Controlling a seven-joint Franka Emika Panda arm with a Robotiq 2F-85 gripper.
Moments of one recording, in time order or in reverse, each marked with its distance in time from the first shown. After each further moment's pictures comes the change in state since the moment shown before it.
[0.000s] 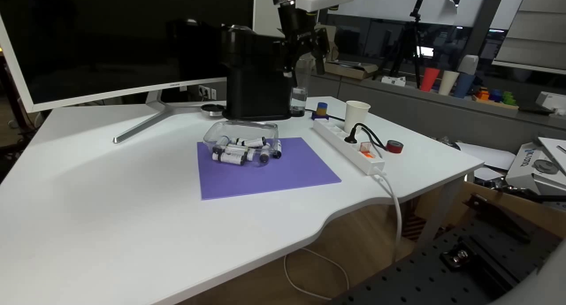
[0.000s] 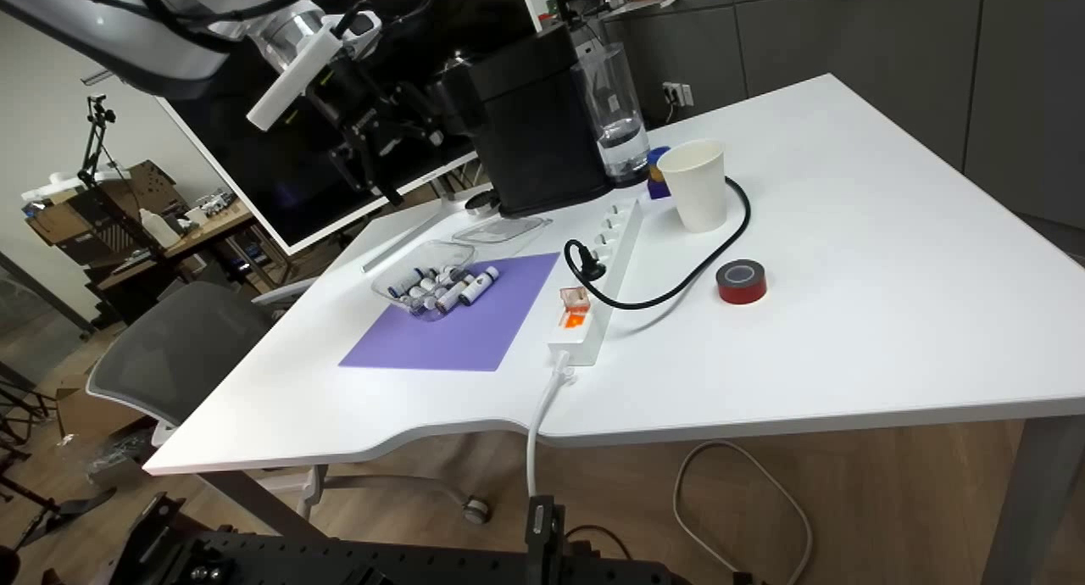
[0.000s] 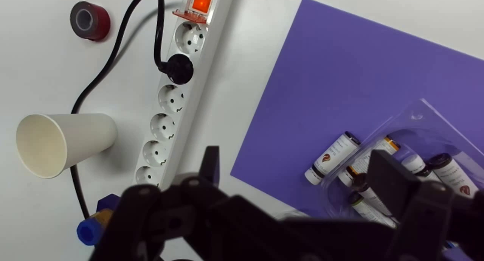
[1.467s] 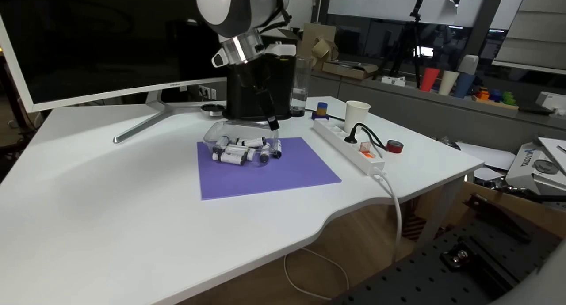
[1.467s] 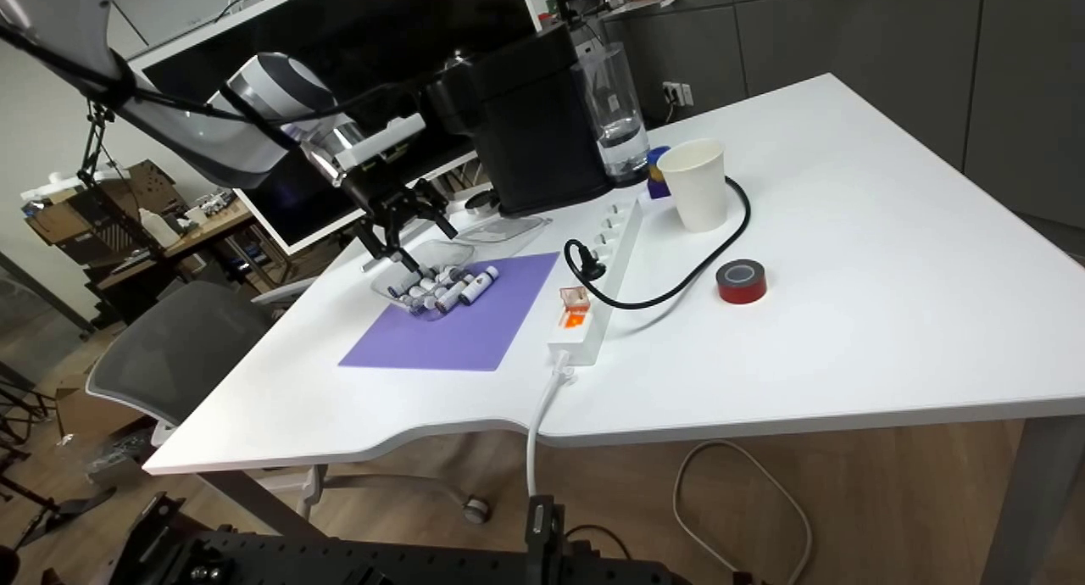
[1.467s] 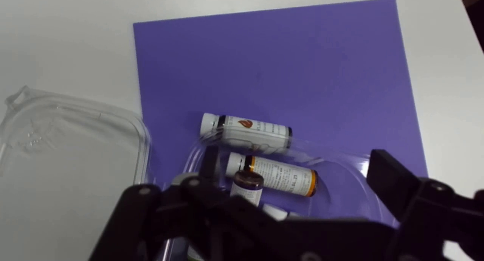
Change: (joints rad) arm 0.077 0.372 0.075 0.234 -0.113 -0.031 -0.849
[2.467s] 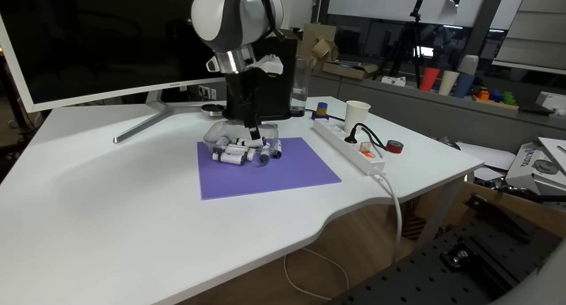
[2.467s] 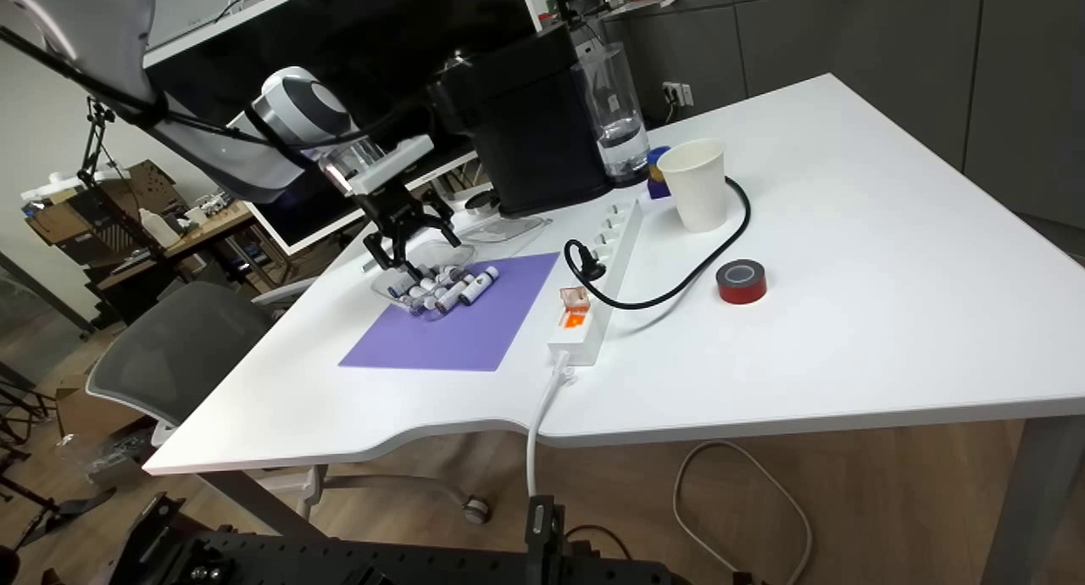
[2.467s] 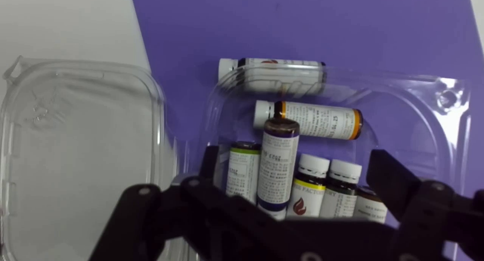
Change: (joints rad) arm 0.010 0.088 -0.009 0.057 0.074 0.128 0.112
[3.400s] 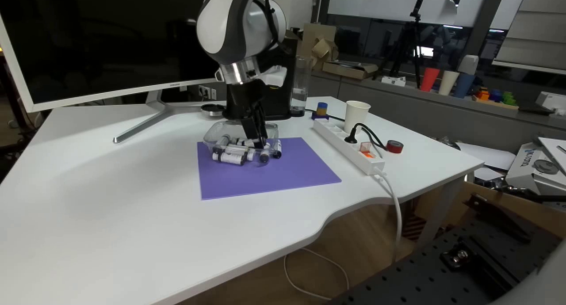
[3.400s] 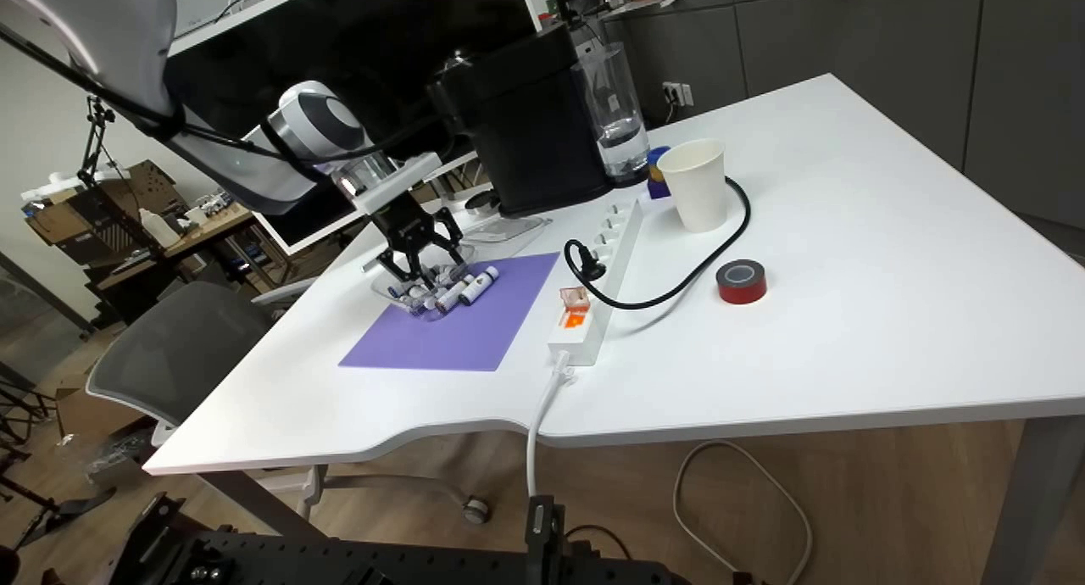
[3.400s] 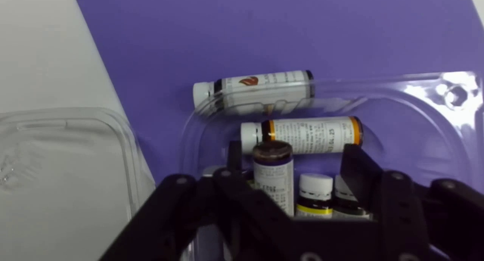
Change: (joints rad) arm -0.002 0.039 -0.015 0.000 0.023 0.009 0.125
